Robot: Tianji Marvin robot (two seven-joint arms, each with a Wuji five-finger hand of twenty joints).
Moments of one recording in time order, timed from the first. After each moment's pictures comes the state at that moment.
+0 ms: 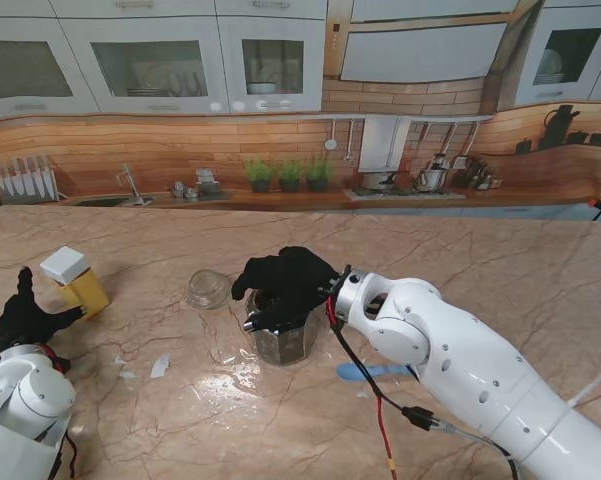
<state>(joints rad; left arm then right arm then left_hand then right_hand) 1.58 -1.18 -1.64 -1.29 0.62 0.26 0.41 -1.10 -1.08 0.76 -1.51 -0.95 -0.39 -0.06 0.31 -0.84 0.87 -0.16 0.17 0.10 -0.01 0.00 0.44 0.24 0.52 0.37 0.98 0.31 0.68 0.42 0.91 0.34 1.30 0.19 -0.20 -0.21 0.67 -0.06 0.48 -0.20 0.63 0.66 0.53 -0.11 0.76 0.58 0.99 -0.06 0.57 0.73 0.62 0.23 1.16 0.39</state>
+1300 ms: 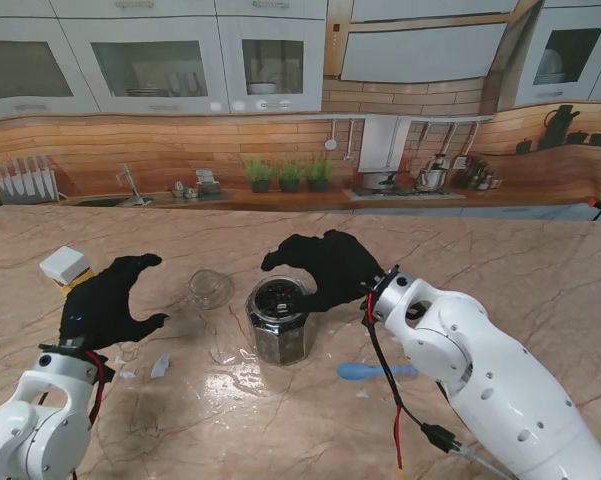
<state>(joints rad) 1.90 -1.10 -1.54 -1.89 1.06 -0.01 0.29 -1.34 -1.07 1.06 -1.69 -1.03 -0.36 -0.08 0.40 -0.79 0.81 -0.12 0.28 -0.03 0.61 0.37 0.50 0.08 0.53 0.41 0.79 0.28 0.57 0.54 0.74 0.38 1.23 0.38 -0.15 -0.29 0.75 -0.05 0.38 -0.24 0.51 0.63 0.49 -0.10 0.58 0.39 0.83 0.00 0.35 0.57 0.59 0.26 1.09 0.36</state>
